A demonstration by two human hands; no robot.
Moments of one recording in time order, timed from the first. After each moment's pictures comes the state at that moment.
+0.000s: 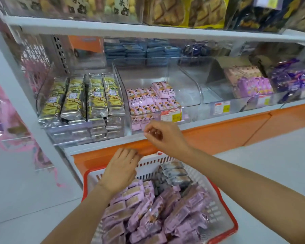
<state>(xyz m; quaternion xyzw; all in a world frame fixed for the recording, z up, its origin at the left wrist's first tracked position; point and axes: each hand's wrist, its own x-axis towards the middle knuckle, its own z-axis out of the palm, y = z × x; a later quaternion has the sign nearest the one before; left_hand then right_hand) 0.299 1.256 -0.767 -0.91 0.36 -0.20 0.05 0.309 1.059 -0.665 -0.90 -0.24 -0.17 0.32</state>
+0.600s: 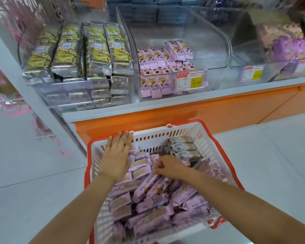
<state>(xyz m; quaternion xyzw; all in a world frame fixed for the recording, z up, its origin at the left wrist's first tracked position) 0.281 1.288 -0.864 -0.98 0.21 -0.03 -0.01 0.262 1.061 -0.856 -0.93 -0.06 0.33 0.18</state>
